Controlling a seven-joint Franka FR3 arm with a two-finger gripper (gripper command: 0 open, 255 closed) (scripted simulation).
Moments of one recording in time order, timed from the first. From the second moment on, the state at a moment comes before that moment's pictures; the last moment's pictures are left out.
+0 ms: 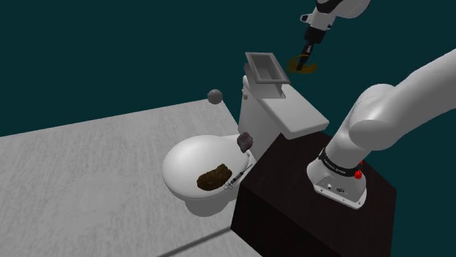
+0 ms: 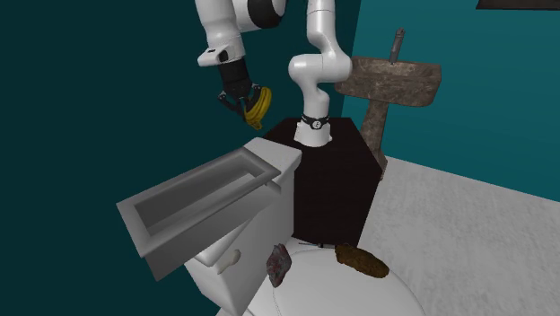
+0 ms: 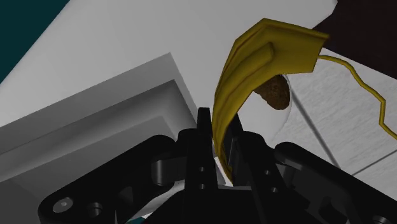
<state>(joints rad) 0.02 -0.47 -0.75 -2.43 -0.14 2.00 -0.91</state>
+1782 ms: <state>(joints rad) -0.07 0.54 -0.82 -1.54 0.57 1.78 -1.30</state>
